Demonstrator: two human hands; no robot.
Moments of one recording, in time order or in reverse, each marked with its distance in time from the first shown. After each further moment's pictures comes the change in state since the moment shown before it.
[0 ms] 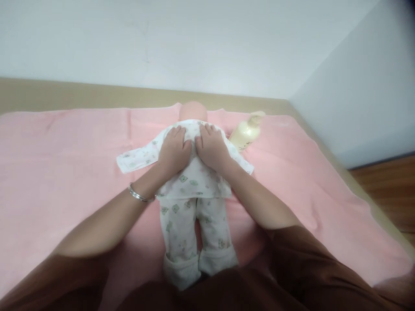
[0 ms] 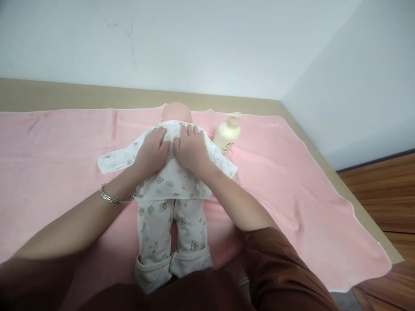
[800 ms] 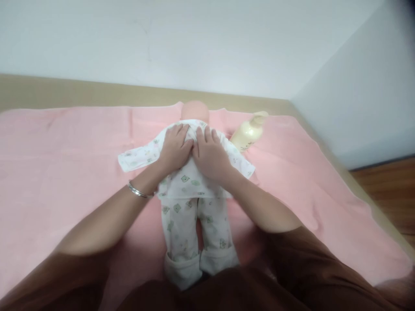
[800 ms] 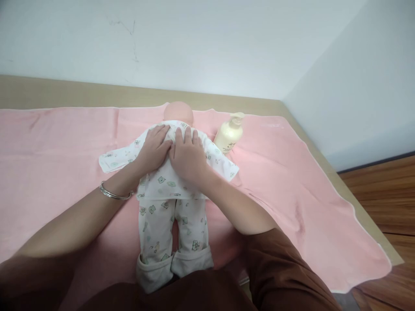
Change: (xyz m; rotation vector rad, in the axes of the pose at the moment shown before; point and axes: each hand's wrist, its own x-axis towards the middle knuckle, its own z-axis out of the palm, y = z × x) left_hand 0.008 -0.015 0.002 0.018 -0.036 0.112; right_hand -0.027 -0.024 -0.007 0.039 -0.054 0.031
